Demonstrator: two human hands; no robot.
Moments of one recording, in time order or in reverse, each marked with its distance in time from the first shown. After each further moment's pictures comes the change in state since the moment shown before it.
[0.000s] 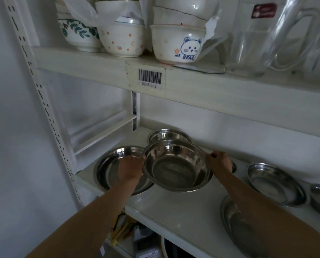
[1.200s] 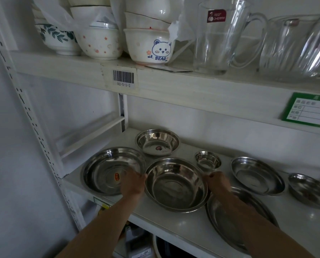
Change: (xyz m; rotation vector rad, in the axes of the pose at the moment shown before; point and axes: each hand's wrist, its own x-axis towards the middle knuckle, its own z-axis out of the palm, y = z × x) left_hand -0.003 -0.074 0.081 0.393 -0.027 0.061; right_hand -0.027 0.087 -0.015 -0.095 -0.104 0.189
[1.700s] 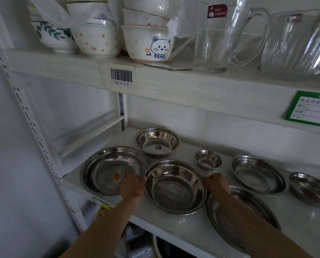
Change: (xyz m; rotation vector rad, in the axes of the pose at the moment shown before) left_hand -0.039 0.027 -0.028 0.103 0.027 0.027; right_hand 0.001 0.005 0.007 -0.029 -0.005 0.052
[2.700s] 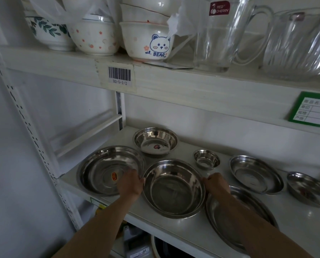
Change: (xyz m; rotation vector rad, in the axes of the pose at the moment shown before) left_hand 0.014 -0.002 -0.001 0.185 -0.010 0.171; right_hand 0.009 0.003 0.001 -0.062 -0.041 0.053
